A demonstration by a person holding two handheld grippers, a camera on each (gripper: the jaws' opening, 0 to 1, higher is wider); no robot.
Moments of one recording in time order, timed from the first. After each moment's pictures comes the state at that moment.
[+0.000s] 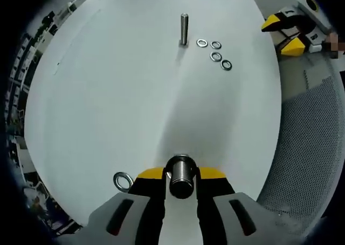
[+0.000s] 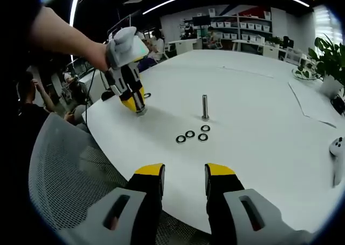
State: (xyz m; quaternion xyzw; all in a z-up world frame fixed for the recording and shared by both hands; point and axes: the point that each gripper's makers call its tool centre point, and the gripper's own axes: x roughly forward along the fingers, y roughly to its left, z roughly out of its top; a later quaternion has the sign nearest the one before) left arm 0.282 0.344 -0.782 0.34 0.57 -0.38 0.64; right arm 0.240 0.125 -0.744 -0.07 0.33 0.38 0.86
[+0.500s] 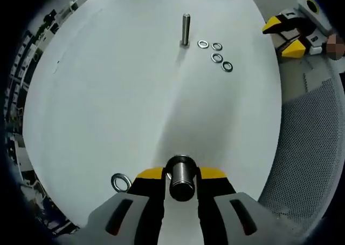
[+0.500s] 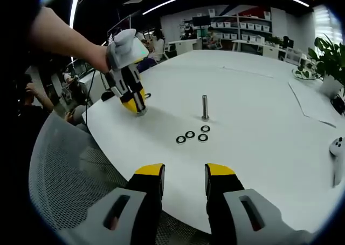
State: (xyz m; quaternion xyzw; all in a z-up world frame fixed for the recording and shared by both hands) left arm 0.284 0.344 -0.784 0.32 0.57 -0.38 0.65; right arm 0.240 0.125 -0.744 -0.06 0.33 0.38 0.86
